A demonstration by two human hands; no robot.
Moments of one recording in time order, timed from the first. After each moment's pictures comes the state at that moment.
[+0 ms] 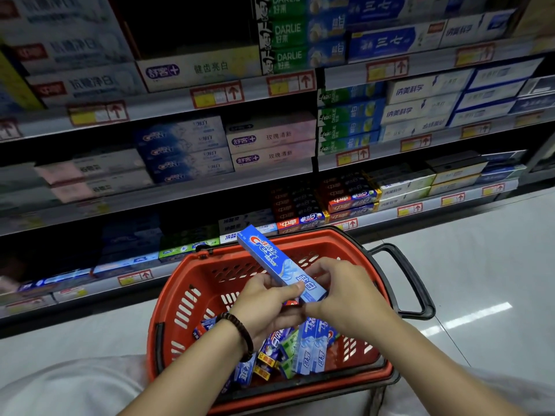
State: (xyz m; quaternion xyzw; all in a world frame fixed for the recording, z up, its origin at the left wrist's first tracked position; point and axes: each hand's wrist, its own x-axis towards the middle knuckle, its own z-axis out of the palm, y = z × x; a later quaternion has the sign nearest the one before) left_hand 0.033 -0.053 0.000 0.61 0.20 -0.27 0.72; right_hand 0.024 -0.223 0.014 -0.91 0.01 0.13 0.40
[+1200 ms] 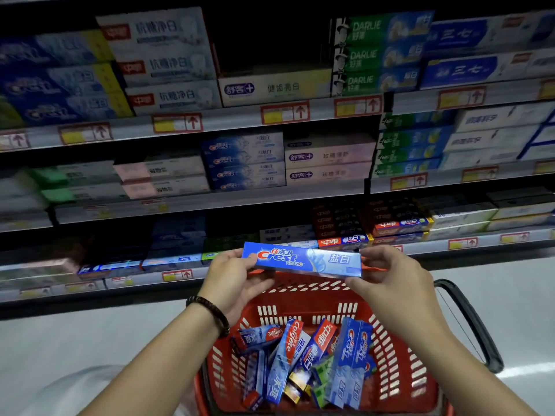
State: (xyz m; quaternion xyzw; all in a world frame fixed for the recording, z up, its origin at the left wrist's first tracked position) left_hand 0.070 0.060 0.045 0.54 0.28 -0.05 0.79; right_hand 0.059 -0.193 0.034 -0.87 0.05 -0.04 0.49
